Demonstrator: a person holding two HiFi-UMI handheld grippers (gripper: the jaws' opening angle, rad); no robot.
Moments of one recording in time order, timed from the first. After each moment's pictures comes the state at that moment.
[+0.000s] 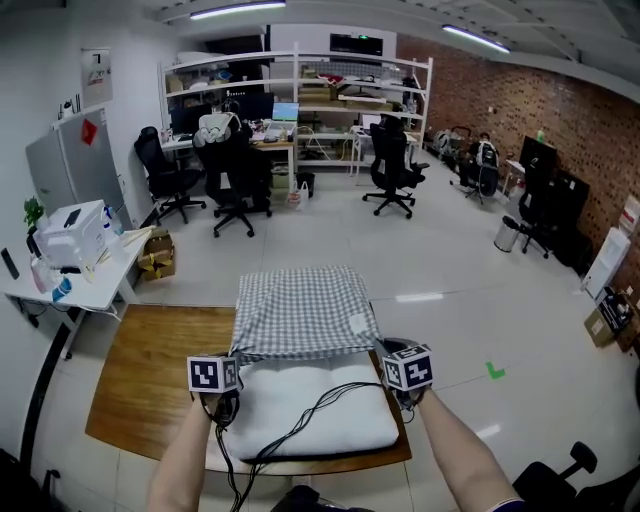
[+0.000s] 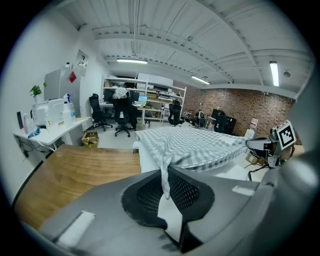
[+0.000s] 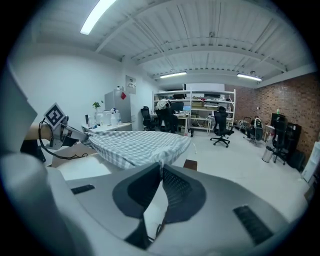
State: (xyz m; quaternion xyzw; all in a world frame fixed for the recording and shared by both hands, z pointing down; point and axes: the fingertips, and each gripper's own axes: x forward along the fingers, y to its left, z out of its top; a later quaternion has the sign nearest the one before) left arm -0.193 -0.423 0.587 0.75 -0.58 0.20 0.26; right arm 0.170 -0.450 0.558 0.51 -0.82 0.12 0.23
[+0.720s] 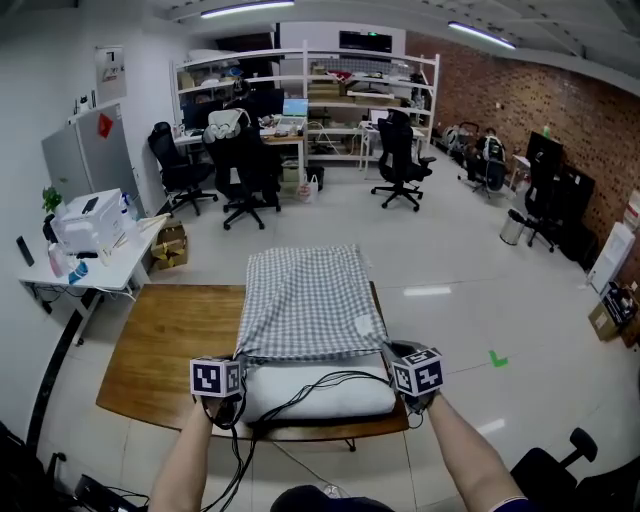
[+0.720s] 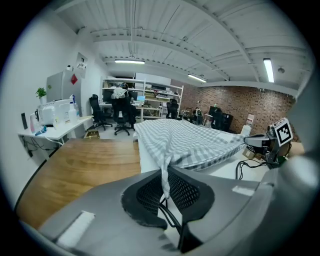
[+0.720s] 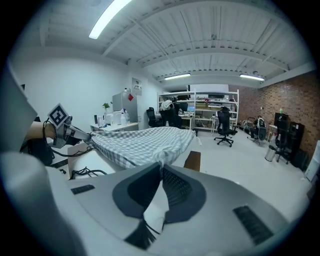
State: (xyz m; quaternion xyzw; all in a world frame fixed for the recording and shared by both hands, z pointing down) left arm -0.184 -0.321 0.593 0.75 -0.58 0.21 0.25; right arm 0.179 -0.354 0.566 0.49 -0.84 0.11 0.23
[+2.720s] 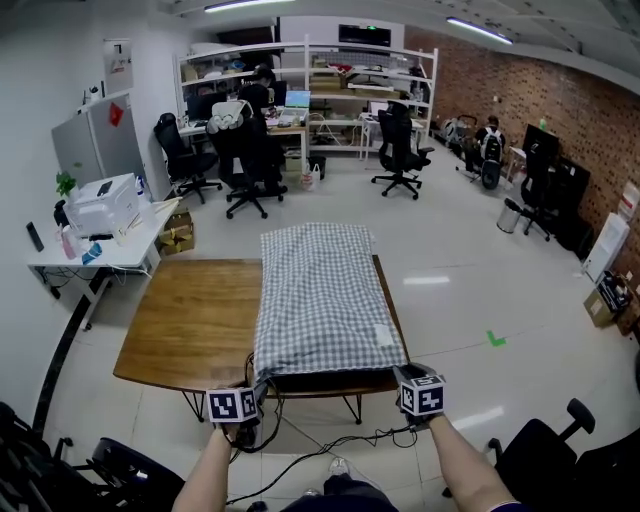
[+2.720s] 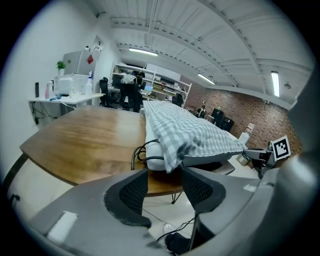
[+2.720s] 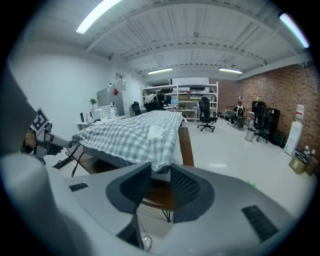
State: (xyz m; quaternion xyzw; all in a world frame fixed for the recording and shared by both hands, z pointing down) left arm -0.180 -0.158 0.673 0.73 -0.57 0.18 0.34; right arm 0.208 -0.202 0.647 0.57 -0.77 0.17 0.23
